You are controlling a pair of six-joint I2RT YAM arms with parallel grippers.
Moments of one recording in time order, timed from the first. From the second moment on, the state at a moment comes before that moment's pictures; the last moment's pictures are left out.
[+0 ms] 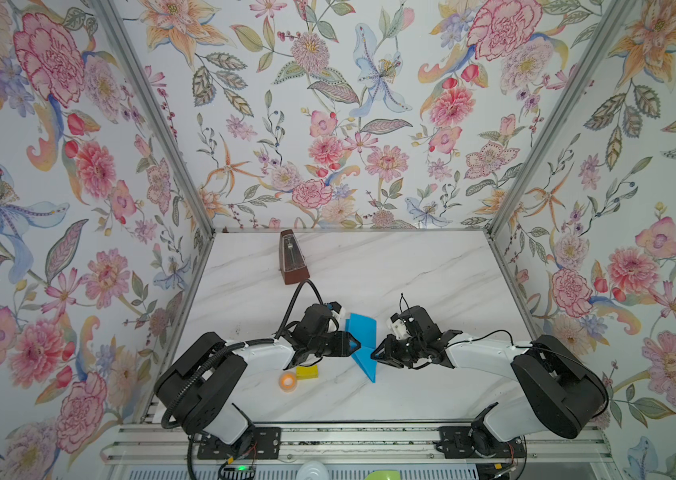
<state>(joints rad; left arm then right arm) -0.71 1.55 0.61 0.19 0.44 -0.69 0.64 1.49 0.57 -0.04 -0.54 0.89</state>
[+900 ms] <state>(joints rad) -0.71 1.65 0.61 0.28 0.48 -0.70 0.64 1.50 0.57 -0.03 -0.54 0.89</state>
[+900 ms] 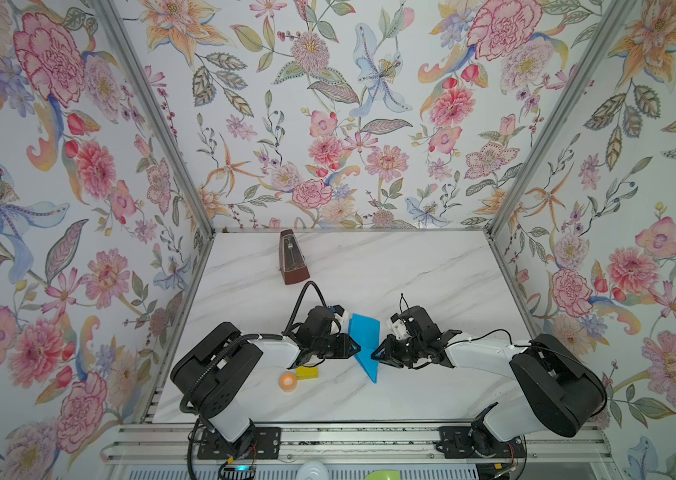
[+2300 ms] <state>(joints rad) -0.70 1.68 0.61 0.20 0.46 -0.68 0.65 1.53 0.38 0.39 -0.64 1.13</state>
